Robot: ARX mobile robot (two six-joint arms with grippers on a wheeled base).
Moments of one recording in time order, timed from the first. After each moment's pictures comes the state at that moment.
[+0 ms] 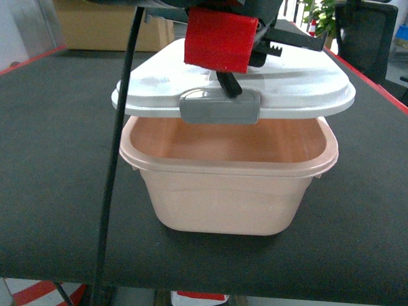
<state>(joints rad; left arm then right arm) -0.65 1.96 1.38 0.26 -0.55 0.01 0.00 0.00 0.01 -0.01 0.00 0.00</state>
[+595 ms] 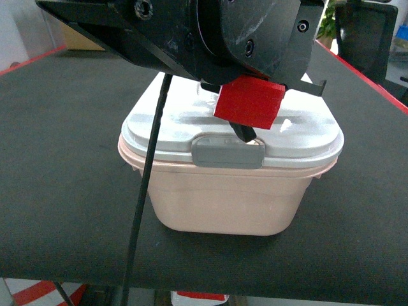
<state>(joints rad) -0.69 2.04 1.38 0.26 -0.64 0.00 0.00 0.00 0.01 -0.01 0.00 0.00</state>
